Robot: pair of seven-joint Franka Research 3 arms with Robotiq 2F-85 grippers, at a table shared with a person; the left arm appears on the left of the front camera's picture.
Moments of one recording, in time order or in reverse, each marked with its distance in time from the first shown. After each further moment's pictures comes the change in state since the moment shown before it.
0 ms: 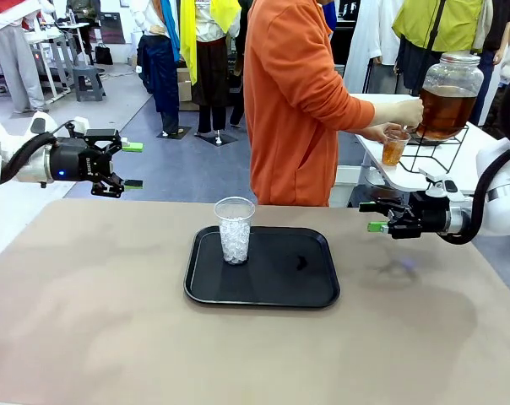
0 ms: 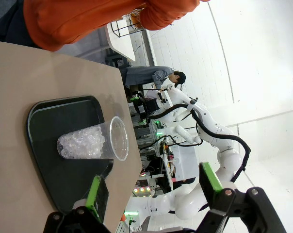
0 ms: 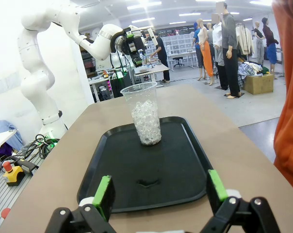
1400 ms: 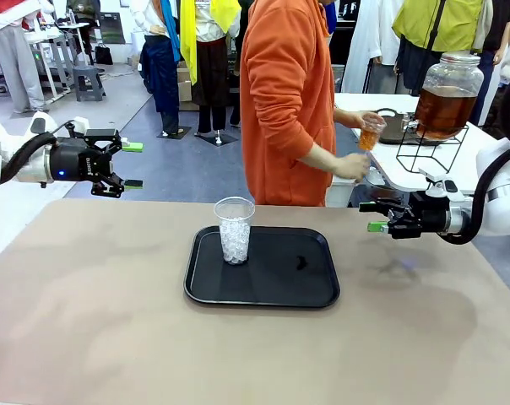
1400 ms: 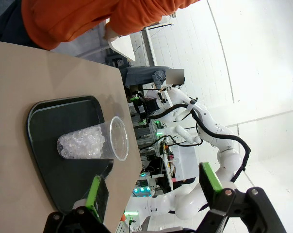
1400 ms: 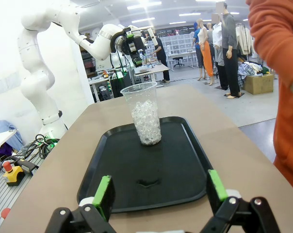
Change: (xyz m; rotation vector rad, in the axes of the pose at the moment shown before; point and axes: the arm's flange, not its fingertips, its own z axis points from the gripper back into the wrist) left arm 0.000 0.000 0.000 0.000 0.000 0.000; right arm 0.000 0.000 0.000 0.000 0.000 0.000
